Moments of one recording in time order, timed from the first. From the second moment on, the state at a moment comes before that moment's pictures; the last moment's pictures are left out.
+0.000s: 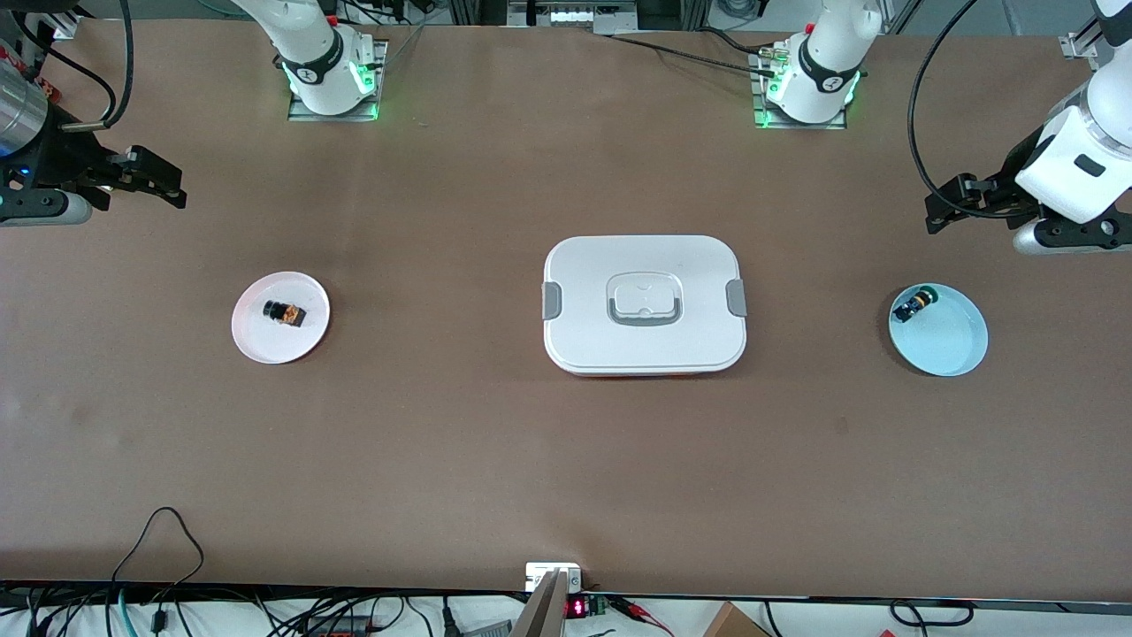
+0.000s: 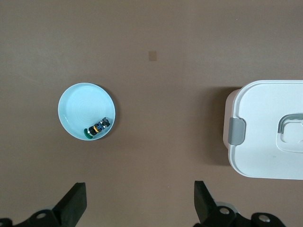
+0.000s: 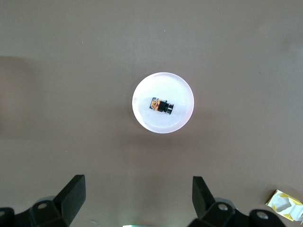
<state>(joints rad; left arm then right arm) 0.01 0.04 -0.10 -1.56 0.04 1.54 -0.15 0.05 -0.03 0.00 -1.66 -0.01 1.56 0.00</state>
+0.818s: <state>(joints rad) 0.01 0.04 -0.10 -1.56 0.04 1.54 -0.15 0.05 0.04 0.00 -1.66 0.00 1.55 0.00</state>
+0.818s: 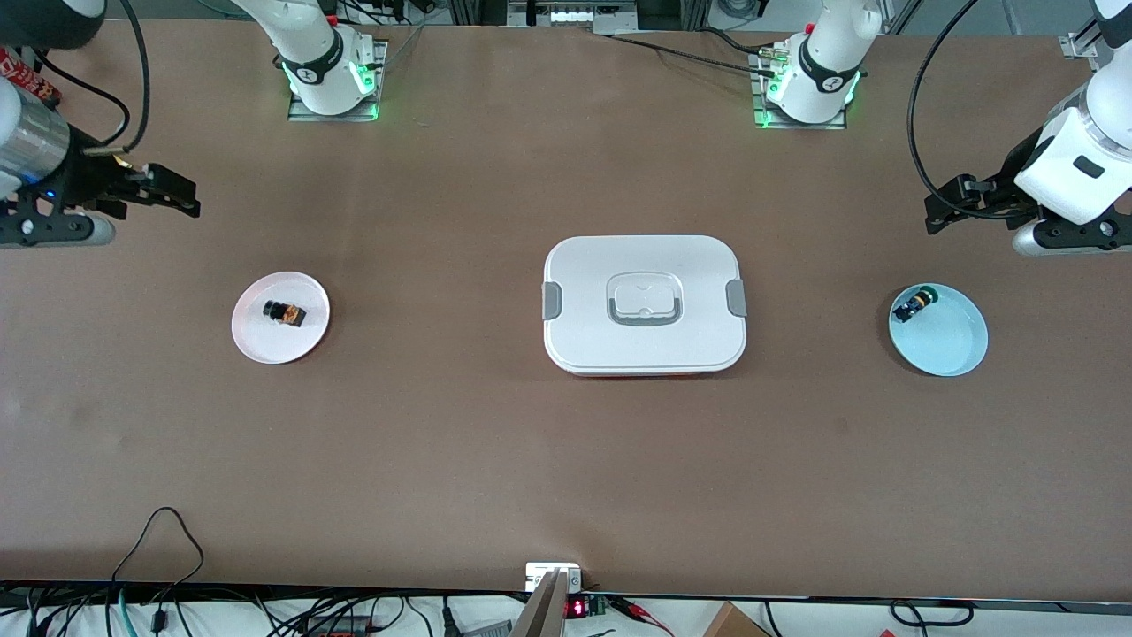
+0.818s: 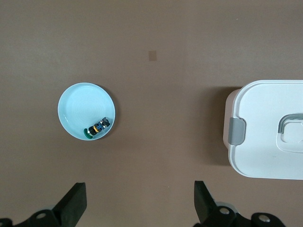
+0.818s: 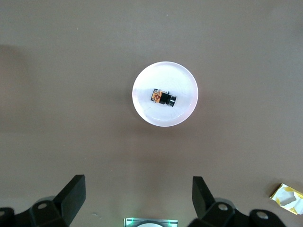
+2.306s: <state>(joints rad) 0.01 0.05 -0.10 -1.54 0.04 1.54 -0.15 0.08 0.40 -0.01 -1.87 -0.10 2.13 0.07</state>
